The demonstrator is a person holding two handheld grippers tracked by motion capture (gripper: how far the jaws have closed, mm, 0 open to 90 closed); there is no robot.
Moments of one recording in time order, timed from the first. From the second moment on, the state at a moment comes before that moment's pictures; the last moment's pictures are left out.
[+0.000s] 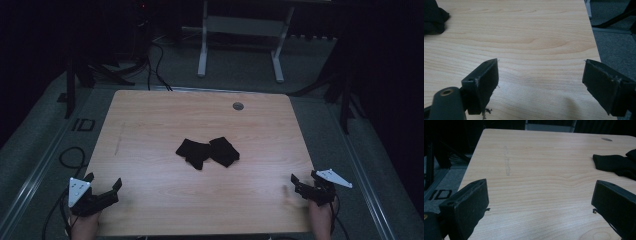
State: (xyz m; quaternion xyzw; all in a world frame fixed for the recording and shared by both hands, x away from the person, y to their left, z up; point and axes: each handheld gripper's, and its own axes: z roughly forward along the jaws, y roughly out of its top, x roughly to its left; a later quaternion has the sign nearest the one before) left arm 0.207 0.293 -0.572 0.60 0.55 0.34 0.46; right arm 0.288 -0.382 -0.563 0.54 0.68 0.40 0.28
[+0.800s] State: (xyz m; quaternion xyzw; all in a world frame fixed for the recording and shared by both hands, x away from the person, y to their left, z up) left arm 0.206 0.288 -0.568 0.59 0.54 0.34 0.48; right arm 0.290 -0.377 -0.563 0.50 0.71 0.41 0.27
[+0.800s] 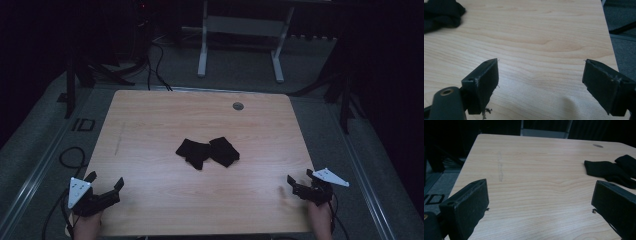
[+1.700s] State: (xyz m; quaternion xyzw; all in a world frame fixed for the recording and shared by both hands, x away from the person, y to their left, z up) left arm 0.203 0.269 -0.563 0.61 0.52 0.33 0.50; right arm 0.310 -0.315 -0.536 0.39 0.80 0.41 0.20
